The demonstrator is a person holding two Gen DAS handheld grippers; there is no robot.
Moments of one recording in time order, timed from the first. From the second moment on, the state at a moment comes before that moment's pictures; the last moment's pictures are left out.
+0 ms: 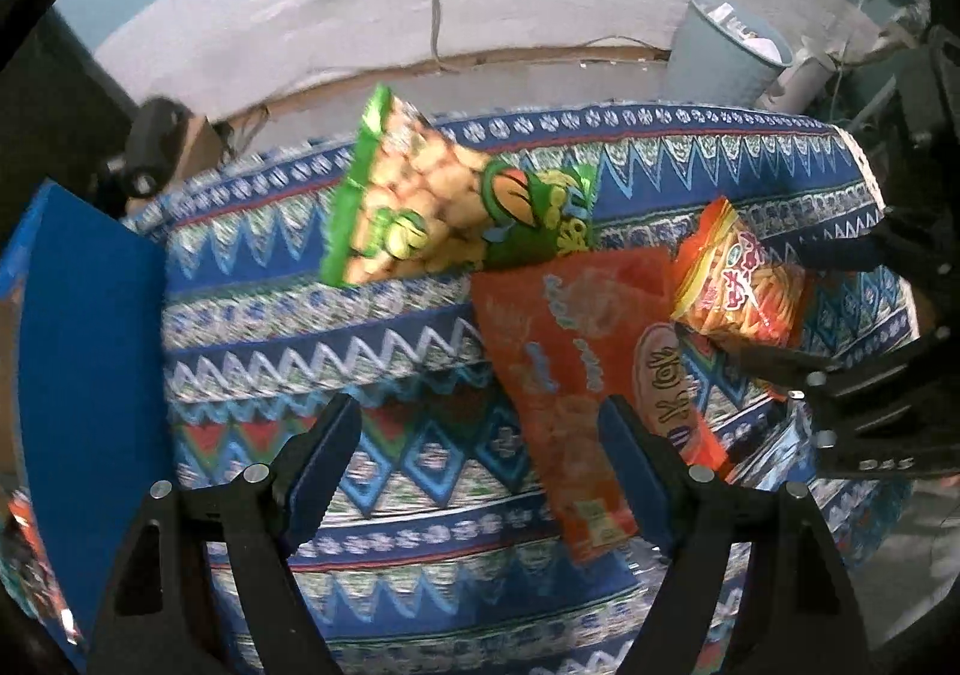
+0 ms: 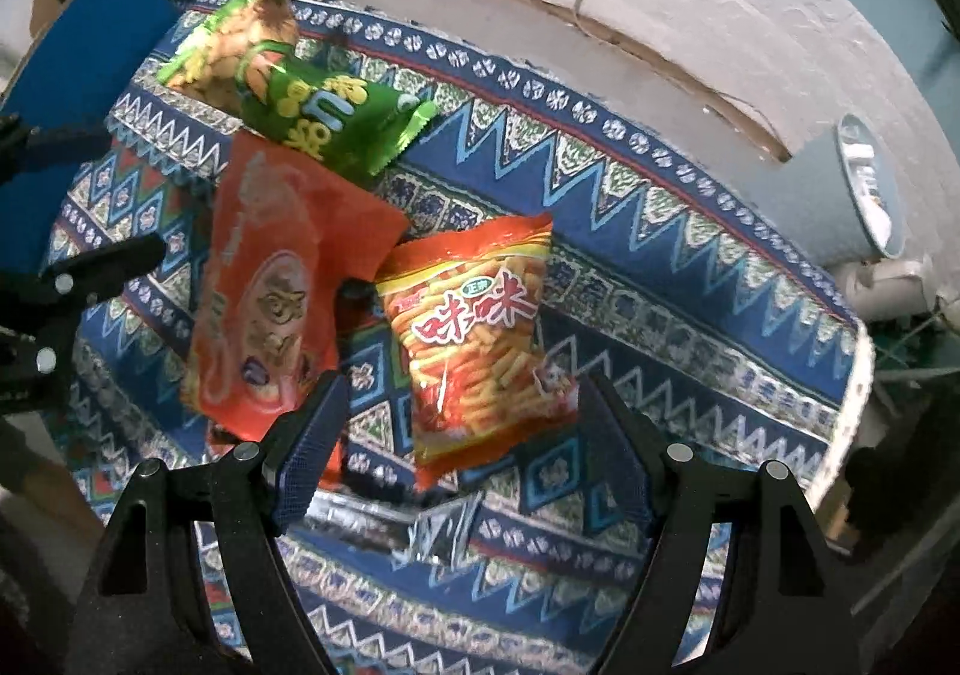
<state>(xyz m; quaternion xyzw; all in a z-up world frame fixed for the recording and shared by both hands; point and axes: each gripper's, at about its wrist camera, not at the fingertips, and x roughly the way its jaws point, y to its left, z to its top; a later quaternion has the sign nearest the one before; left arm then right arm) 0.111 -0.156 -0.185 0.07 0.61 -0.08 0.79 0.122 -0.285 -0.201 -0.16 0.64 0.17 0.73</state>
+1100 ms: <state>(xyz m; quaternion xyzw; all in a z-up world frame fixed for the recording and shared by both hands) 0.115 -0.224 -0.249 0.03 0.63 -0.10 0.77 0.139 -0.342 -0.239 -0.11 0.65 0.13 0.74</state>
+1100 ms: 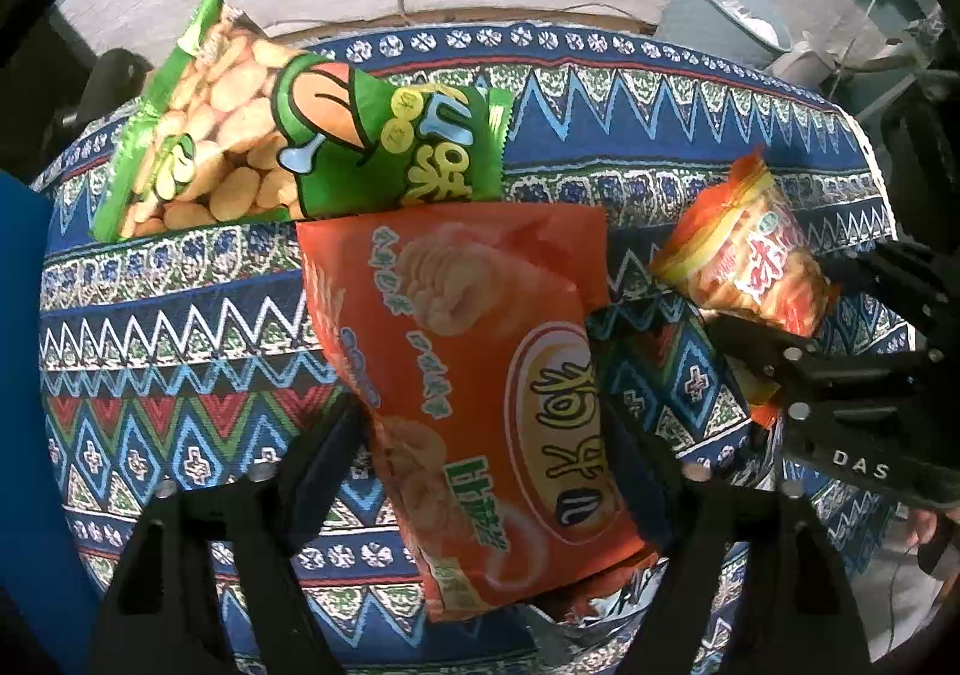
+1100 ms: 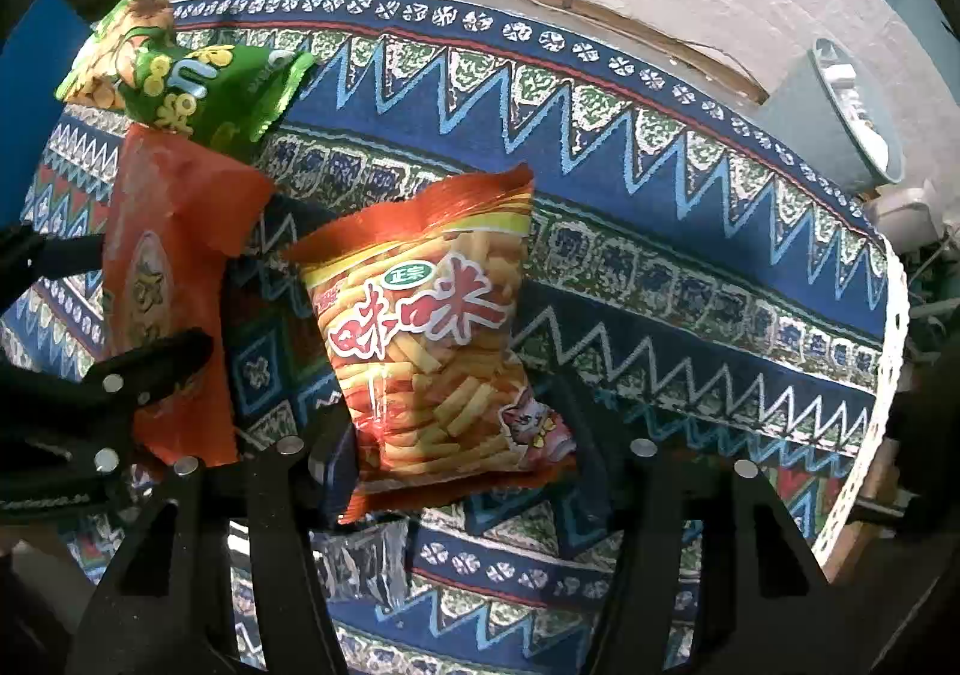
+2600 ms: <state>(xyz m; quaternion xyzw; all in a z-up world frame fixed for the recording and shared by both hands) 0.033 -0.100 -0.109 0.14 0.50 -0.11 0.85 0.088 -0.231 -0.121 -0.14 0.58 0.15 0.79</state>
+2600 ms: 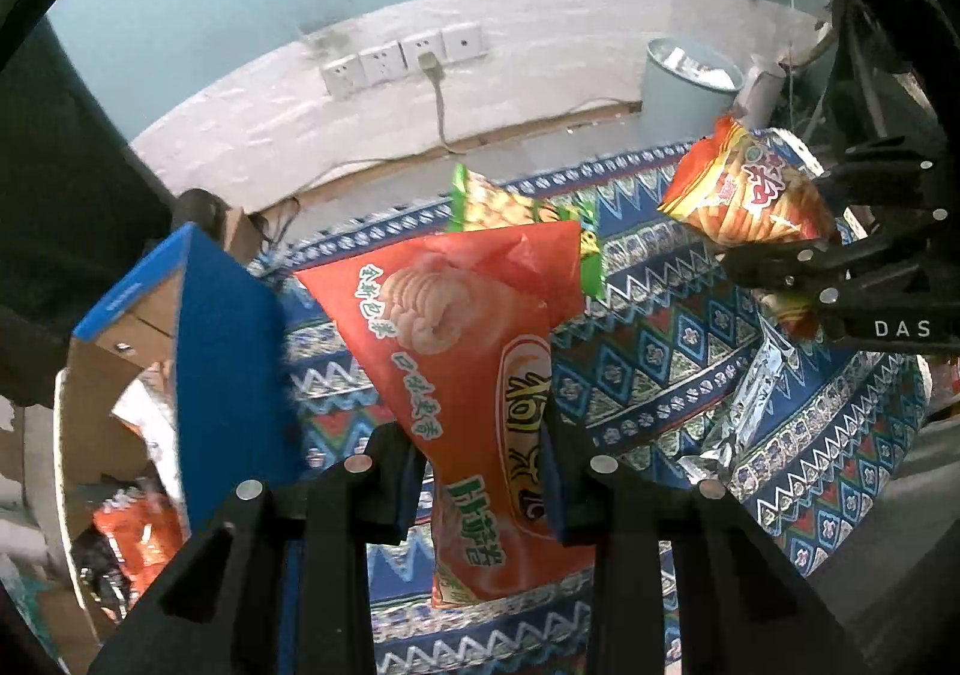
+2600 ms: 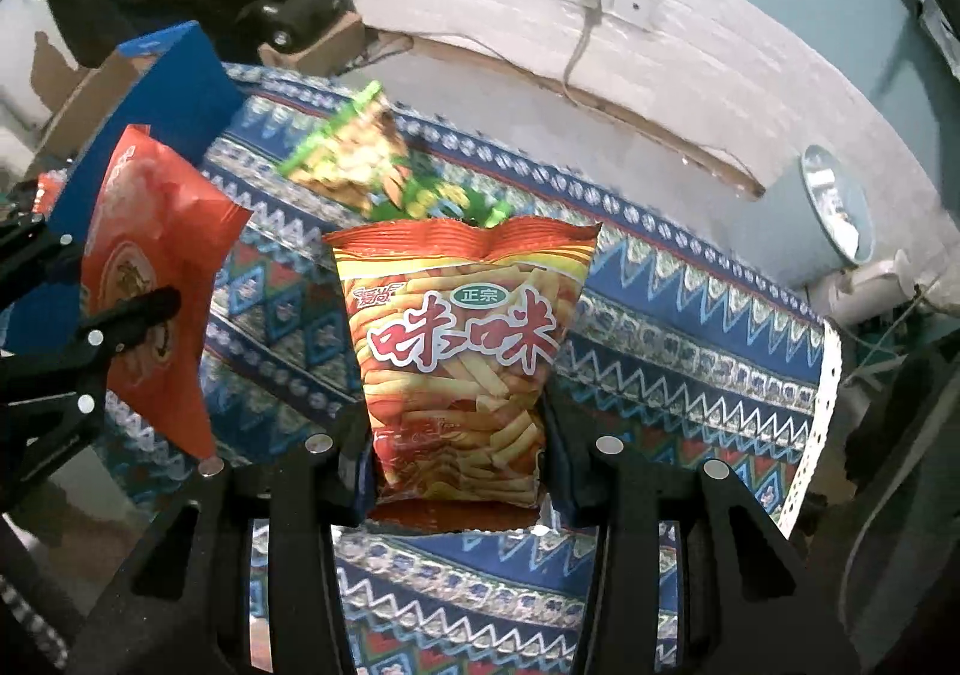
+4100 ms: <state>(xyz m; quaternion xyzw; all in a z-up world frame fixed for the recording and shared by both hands) 0.017 0.086 -0.036 0.09 0.44 0.02 0.89 0.084 0.006 -0.042 -0.17 0.50 0.32 0.78</state>
